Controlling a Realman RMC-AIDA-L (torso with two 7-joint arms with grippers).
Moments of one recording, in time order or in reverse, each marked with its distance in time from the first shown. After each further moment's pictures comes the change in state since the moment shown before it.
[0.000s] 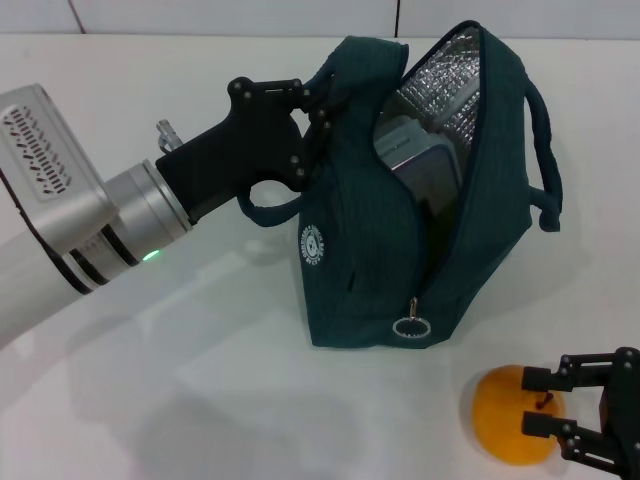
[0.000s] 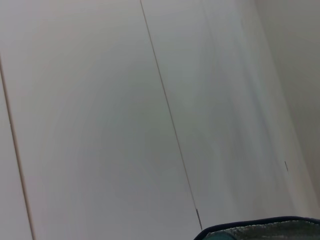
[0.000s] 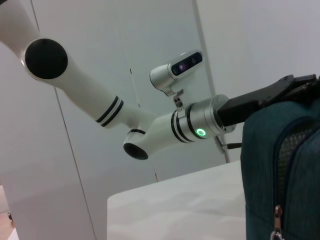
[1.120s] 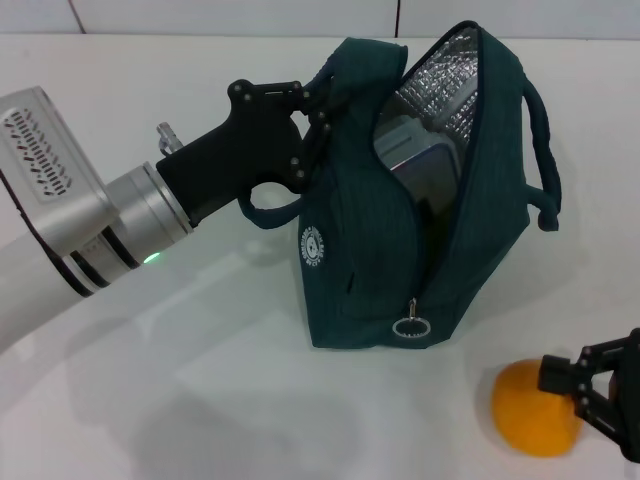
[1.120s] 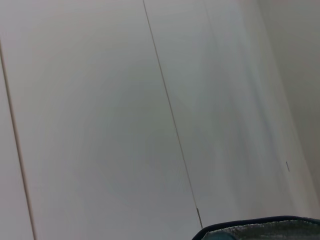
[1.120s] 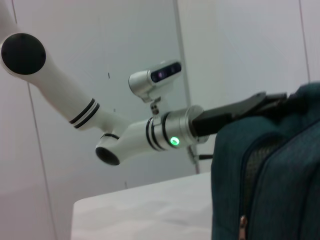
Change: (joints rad) left arm 0.000 -0.002 0.000 -0.008 -0.004 0.000 0.000; right arm -0.031 0.013 0.093 -0.013 -0.019 0.020 -0.071
